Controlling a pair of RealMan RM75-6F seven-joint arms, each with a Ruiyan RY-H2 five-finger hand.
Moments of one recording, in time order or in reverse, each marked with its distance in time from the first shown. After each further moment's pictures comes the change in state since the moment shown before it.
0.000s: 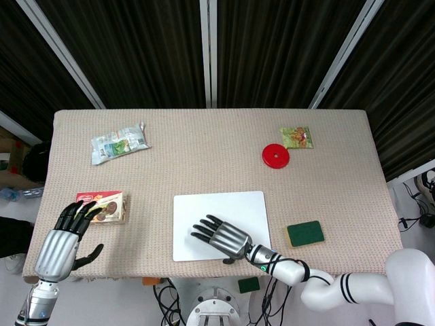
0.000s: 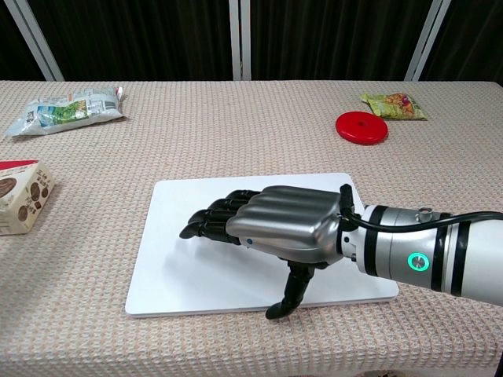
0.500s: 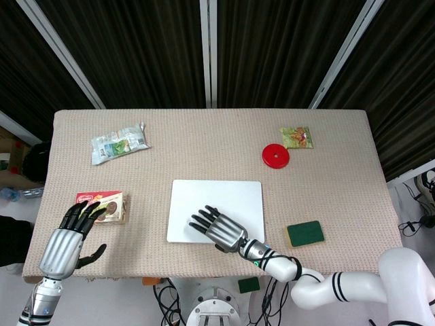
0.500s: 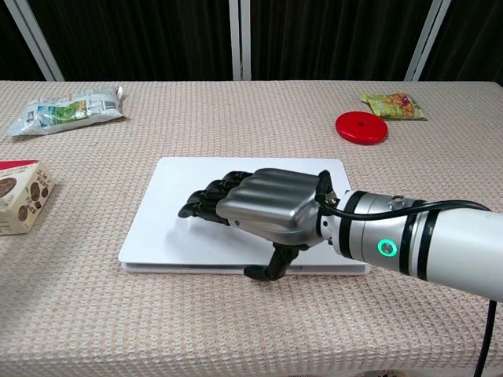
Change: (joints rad) left arm -0.008 -0.025 -0.010 0.037 -0.018 -0.039 -0.029; right arm 0.024 -0.050 0.051 -0.003 0.183 0.019 -0.251
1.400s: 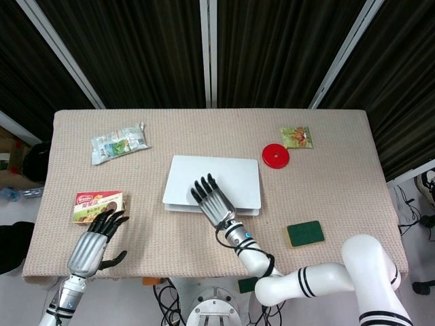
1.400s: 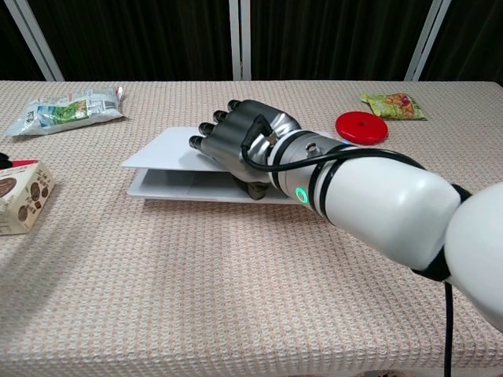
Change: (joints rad) left arm -0.044 -0.153 0.011 0.111 -0.029 -0.132 -0.056; right arm 0.237 -0.142 0.113 -0.049 0.627 0.372 -0.760
